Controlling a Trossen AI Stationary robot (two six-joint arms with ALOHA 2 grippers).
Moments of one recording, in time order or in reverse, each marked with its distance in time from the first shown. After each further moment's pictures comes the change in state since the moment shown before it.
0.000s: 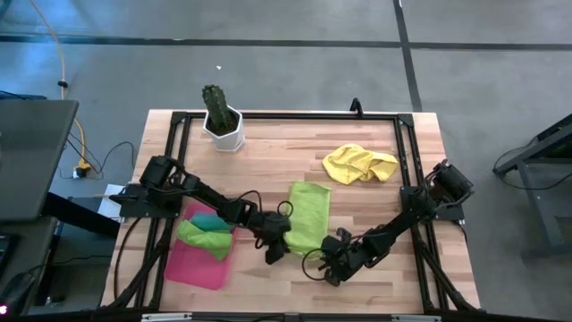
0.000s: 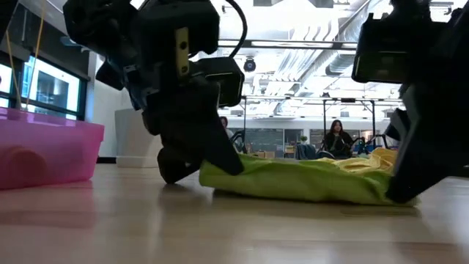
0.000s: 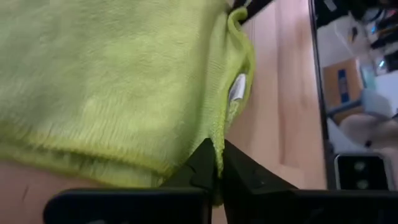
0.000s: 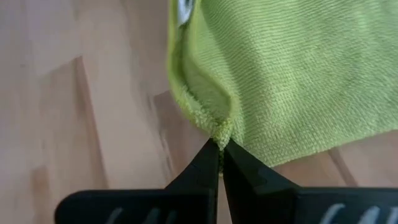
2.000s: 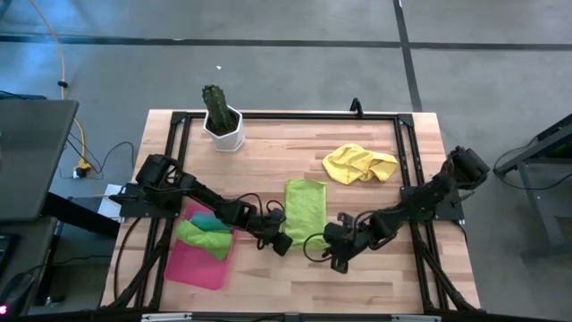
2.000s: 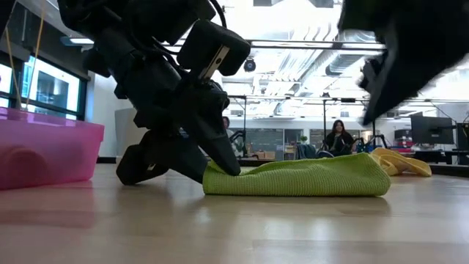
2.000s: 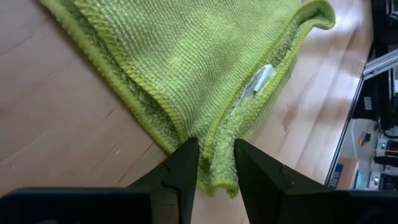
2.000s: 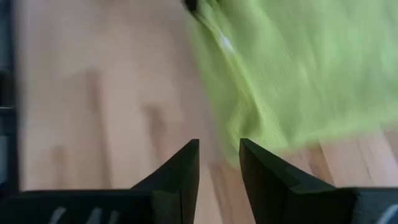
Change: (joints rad) left arm 0.008 -0.014 0.005 -0.161 -0.214 -0.485; right arm -0.099 -0.227 0.001 -0.189 -0.077 -0.243
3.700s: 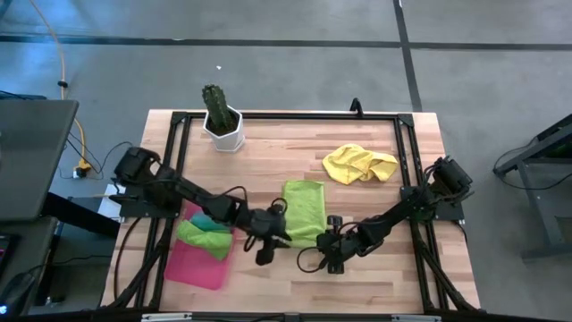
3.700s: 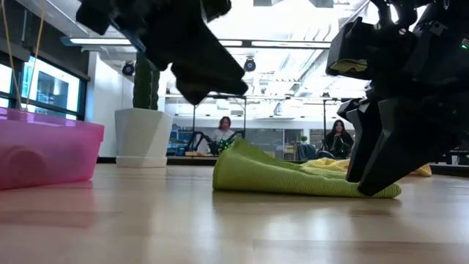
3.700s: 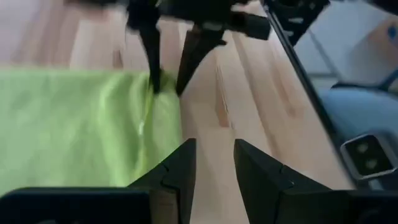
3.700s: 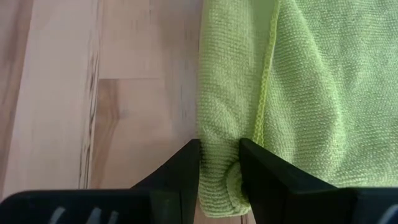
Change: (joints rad) left arm -0.045 -0.211 0.007 0.011 -0.016 0.929; right arm -0.007 0.198 0.000 0.108 0.057 -0.255
